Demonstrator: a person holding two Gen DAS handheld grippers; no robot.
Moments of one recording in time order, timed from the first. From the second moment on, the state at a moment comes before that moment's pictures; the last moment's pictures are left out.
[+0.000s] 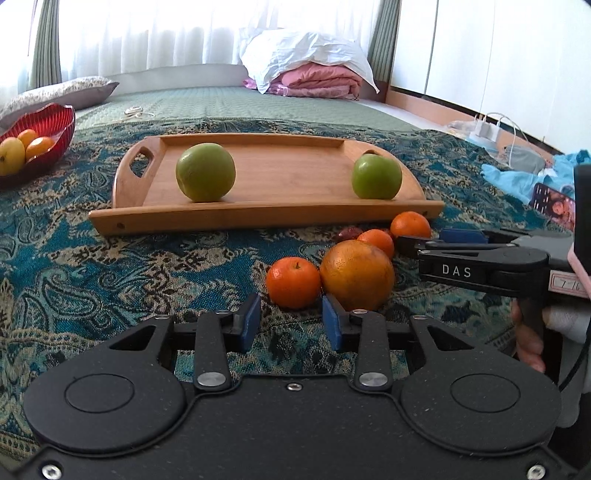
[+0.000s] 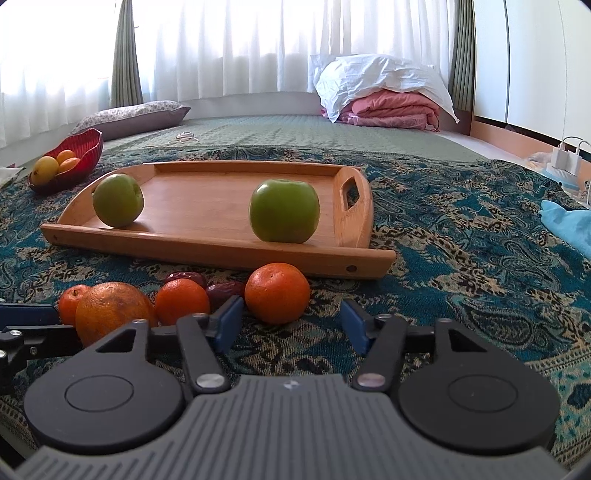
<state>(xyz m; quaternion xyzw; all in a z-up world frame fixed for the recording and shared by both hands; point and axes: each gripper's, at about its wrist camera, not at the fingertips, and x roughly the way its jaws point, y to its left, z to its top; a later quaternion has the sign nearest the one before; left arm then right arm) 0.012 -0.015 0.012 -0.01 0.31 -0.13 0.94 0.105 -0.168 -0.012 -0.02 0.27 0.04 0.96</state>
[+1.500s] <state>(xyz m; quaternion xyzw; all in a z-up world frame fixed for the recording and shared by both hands) 0.037 -0.019 0.000 -0.02 0.27 -0.10 0.96 0.118 -0.155 -0.022 -0.03 0.27 0.04 0.96</state>
